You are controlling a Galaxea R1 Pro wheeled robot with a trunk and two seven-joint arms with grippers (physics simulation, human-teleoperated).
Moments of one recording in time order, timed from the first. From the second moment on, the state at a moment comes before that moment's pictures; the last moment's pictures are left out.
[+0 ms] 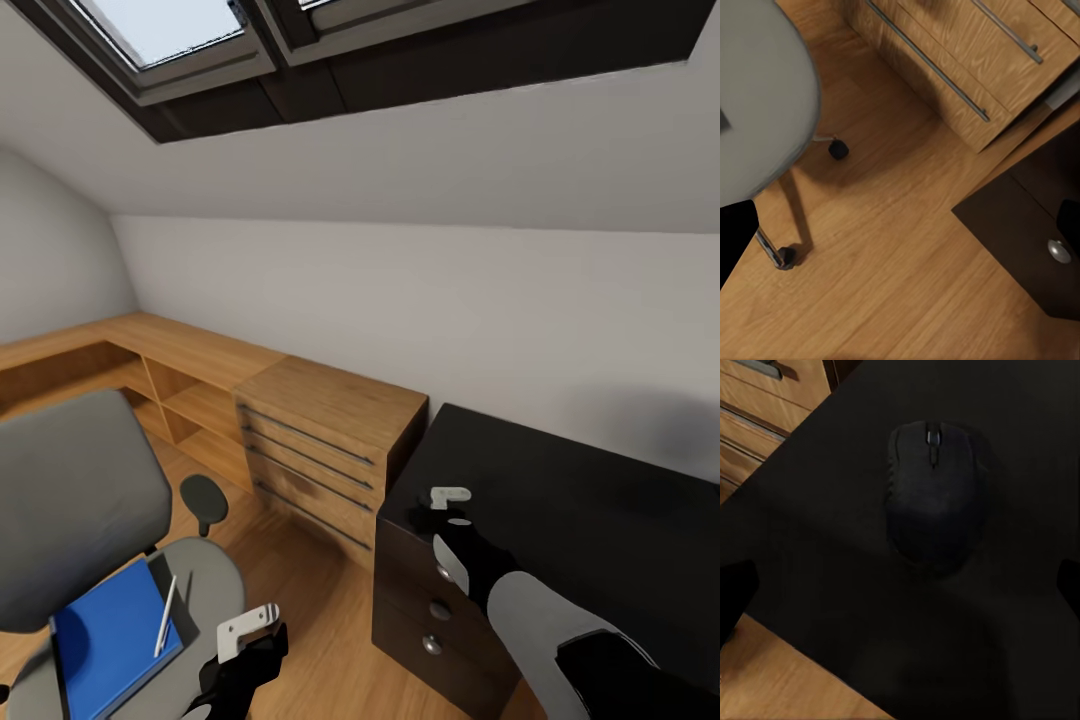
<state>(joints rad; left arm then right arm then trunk) -0.02 0.14 -0.53 -1.51 0.74 0.24 0.75 -0.84 0.11 0.22 -0.29 -0.22 0.13 -0.16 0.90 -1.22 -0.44</state>
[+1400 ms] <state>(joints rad) -0.02 0.14 -0.53 -1.49 0.74 0.24 0.74 -0.84 0.08 0.22 -0.29 -0.29 0.13 -0.15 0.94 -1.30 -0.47</state>
